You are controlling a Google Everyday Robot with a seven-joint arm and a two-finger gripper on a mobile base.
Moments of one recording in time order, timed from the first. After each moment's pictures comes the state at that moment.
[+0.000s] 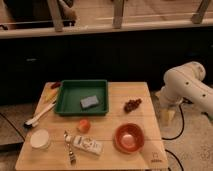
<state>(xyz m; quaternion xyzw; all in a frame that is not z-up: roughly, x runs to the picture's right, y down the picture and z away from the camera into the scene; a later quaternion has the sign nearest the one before) 0.284 0.107 0.684 -0.28 0.02 0.02 0.96</state>
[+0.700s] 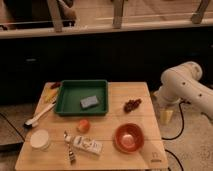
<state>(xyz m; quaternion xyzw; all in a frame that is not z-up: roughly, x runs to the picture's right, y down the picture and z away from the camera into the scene) 0.254 0.099 0.703 -0.27 0.02 -0.02 0.96</state>
